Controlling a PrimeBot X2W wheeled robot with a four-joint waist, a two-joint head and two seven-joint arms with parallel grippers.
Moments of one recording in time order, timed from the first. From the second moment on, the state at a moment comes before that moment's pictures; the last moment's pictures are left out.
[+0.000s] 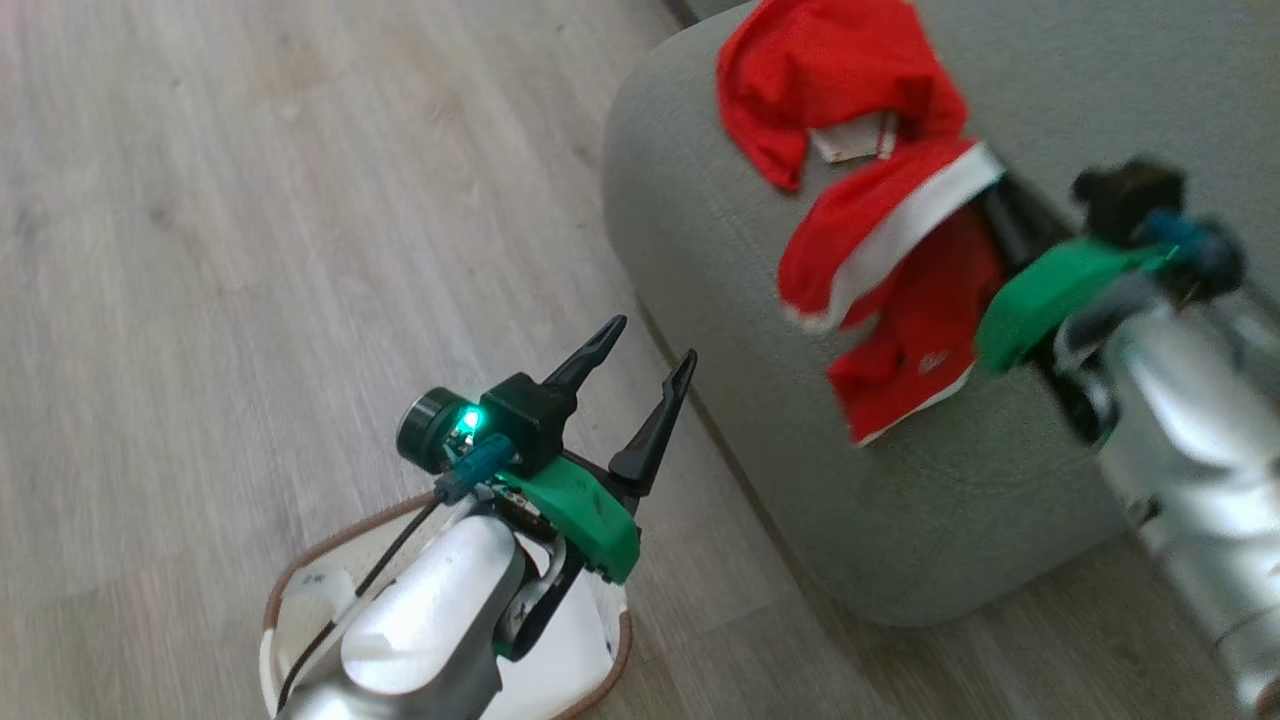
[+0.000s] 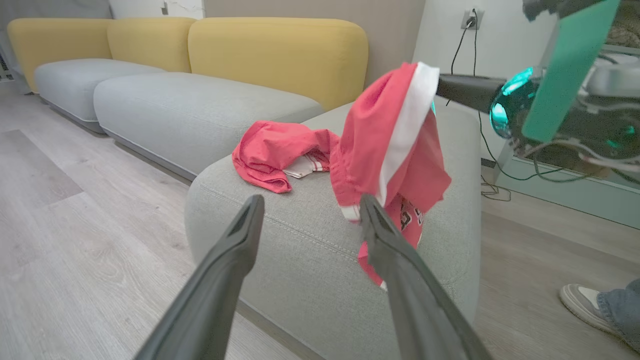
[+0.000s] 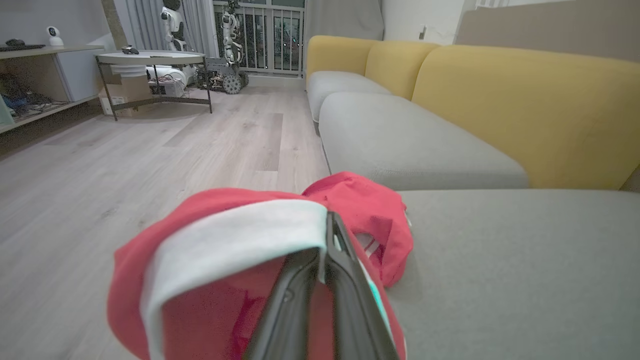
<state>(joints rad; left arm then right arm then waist) -0.47 0.11 -0.76 0.40 -0.43 0.02 -0.25 -0.74 -0.30 0.46 0.78 0.46 0.13 -0.26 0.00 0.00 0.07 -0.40</state>
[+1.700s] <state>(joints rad) -0.61 0.31 -0.71 0.06 -0.31 0.13 -0.15 -1.19 -0.44 -0.03 1.10 0.13 0.13 -0.25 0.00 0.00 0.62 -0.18</state>
